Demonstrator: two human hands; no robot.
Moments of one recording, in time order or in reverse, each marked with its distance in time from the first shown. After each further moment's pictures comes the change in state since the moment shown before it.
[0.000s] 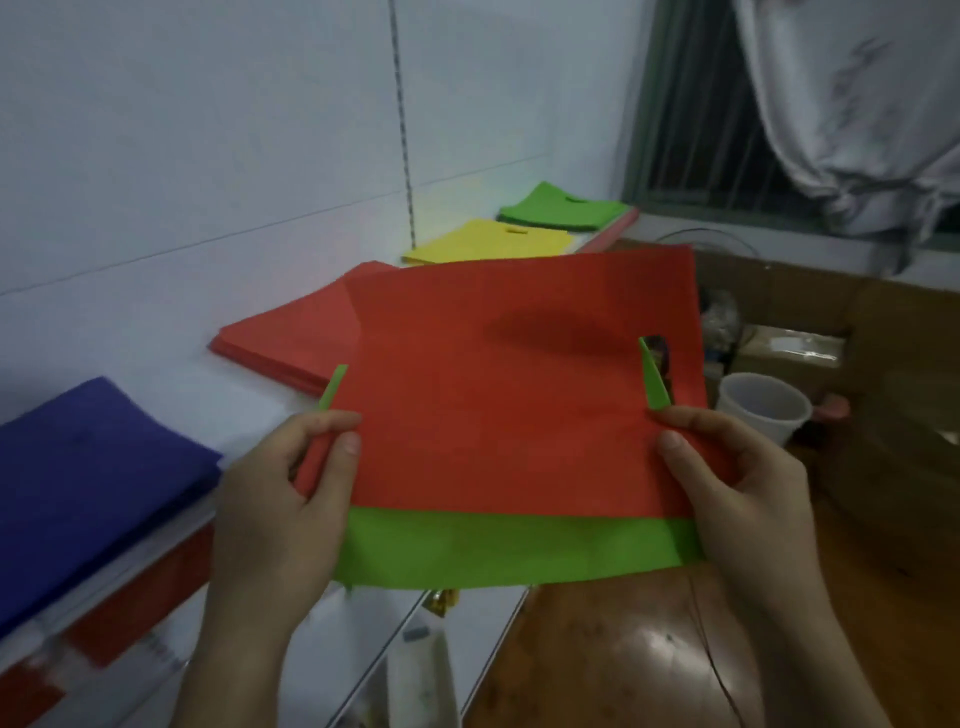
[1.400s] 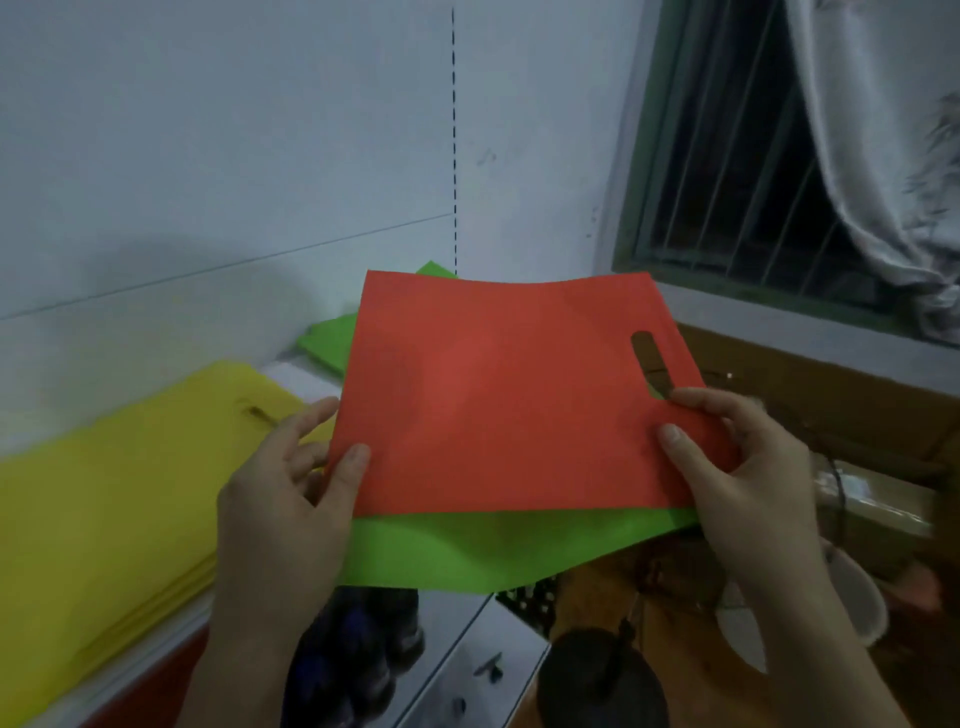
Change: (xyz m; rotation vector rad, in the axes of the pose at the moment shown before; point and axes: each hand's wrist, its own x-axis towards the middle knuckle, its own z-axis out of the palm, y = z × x) left_hand 0.420 0.009 0.620 -0.105 0.074 -0.048; right_hand 0.719 0.287 -0.040 -0.105 -0.064 -0.092
